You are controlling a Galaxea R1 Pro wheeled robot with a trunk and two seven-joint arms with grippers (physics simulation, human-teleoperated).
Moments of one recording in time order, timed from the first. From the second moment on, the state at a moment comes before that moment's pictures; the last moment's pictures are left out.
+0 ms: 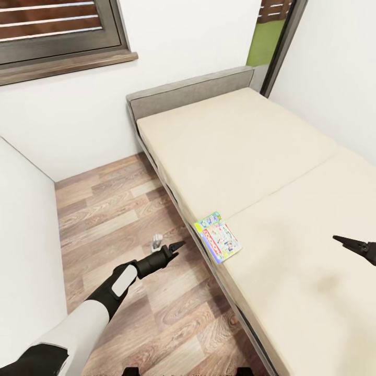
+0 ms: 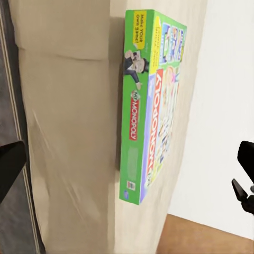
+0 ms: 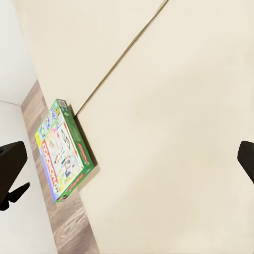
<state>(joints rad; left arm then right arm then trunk) -0.79 -0.04 -0.16 -0.50 0.86 0.48 -0.68 -0.56 -0.51 -0.76 -1.18 0.05 0.95 1.32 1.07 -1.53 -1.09</state>
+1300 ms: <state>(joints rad) -0.79 -0.04 -0.17 -0.52 0.86 0.48 -0.70 -0.57 -0.51 -0.76 -1.22 0.04 0.95 1.32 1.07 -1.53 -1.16</state>
